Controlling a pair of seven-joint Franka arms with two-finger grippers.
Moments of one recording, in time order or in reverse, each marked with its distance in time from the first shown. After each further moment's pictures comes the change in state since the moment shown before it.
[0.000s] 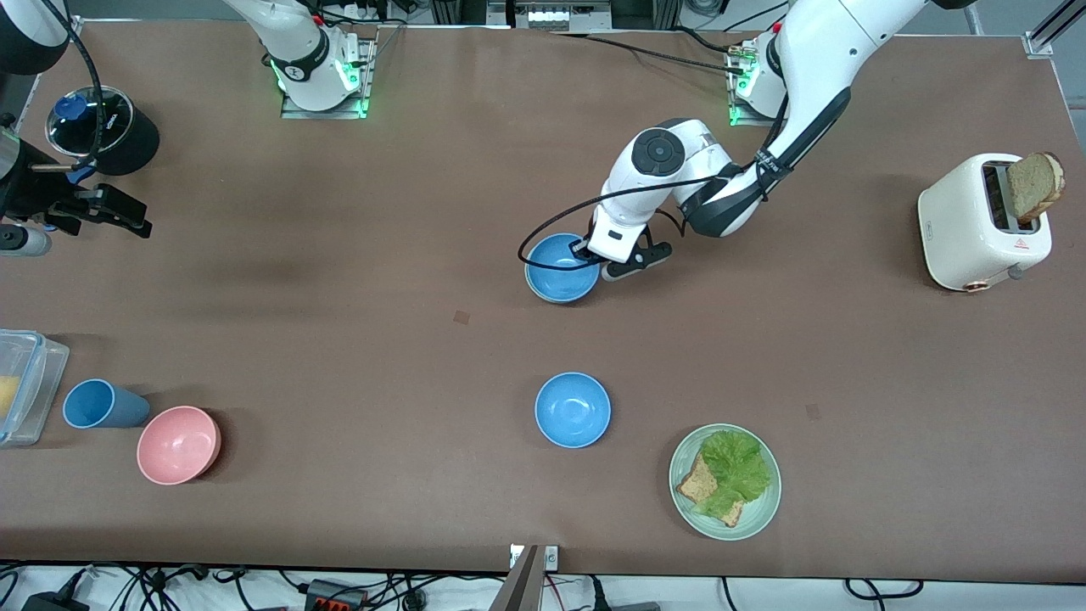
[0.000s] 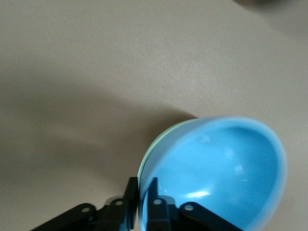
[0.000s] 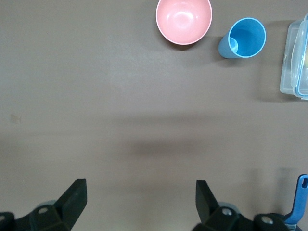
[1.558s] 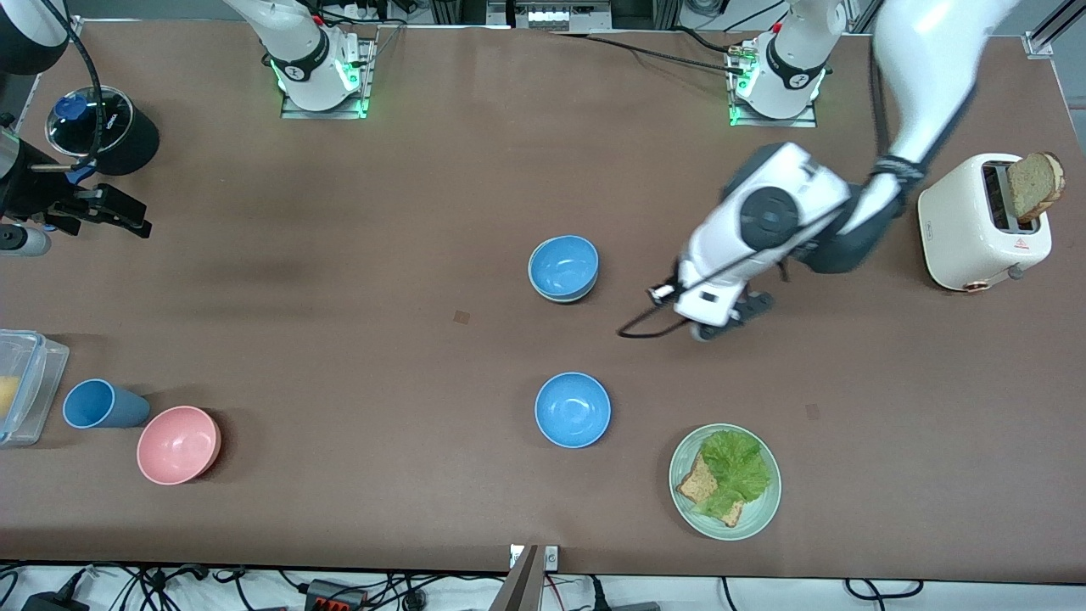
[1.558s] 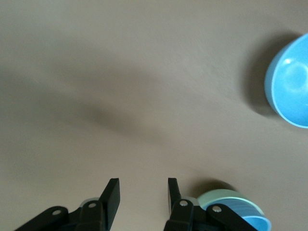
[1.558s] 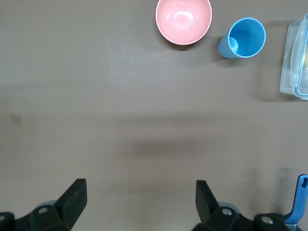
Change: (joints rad) left arm 0.304 -0.002 -0.122 0.327 -0.090 -0.564 0.381; right arm 0.000 0.000 -0.001 0.000 0.000 0.000 0.000
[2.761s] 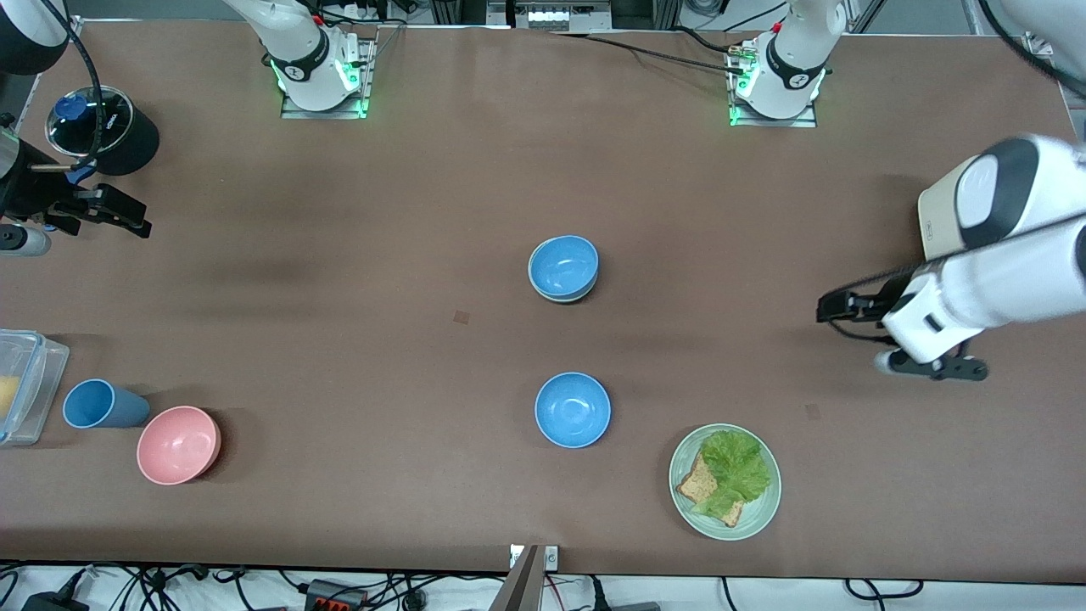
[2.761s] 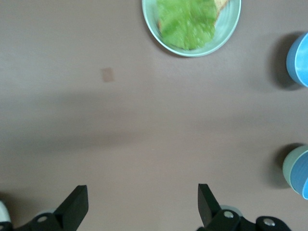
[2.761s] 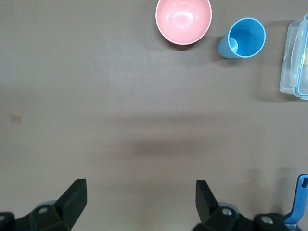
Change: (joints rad) left arm -0.218 -0.236 0.657 0.230 -0.323 -0.251 1.033; right arm 0.000 0.000 0.000 0.000 0.000 0.000 0.000
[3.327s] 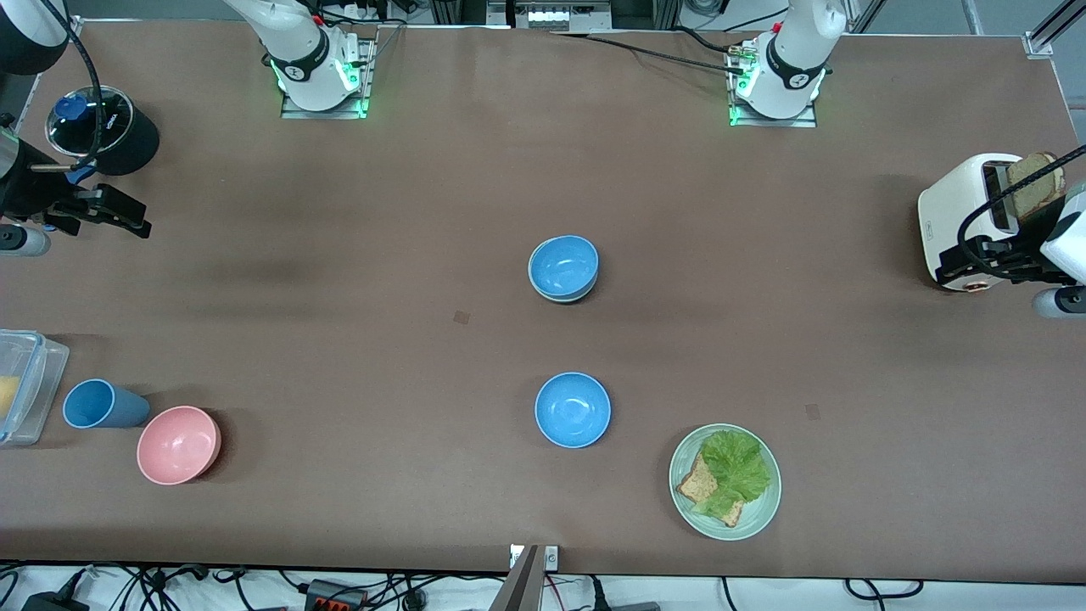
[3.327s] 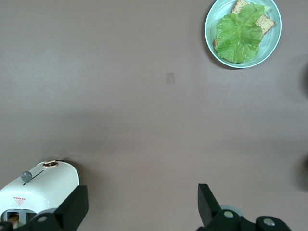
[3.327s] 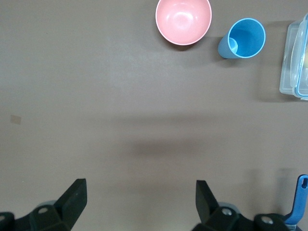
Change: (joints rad) left arm -0.243 -0.135 0.423 0.022 -0.031 -0.099 0.098; right arm 0.000 0.000 0.000 0.000 0.000 0.002 0.000
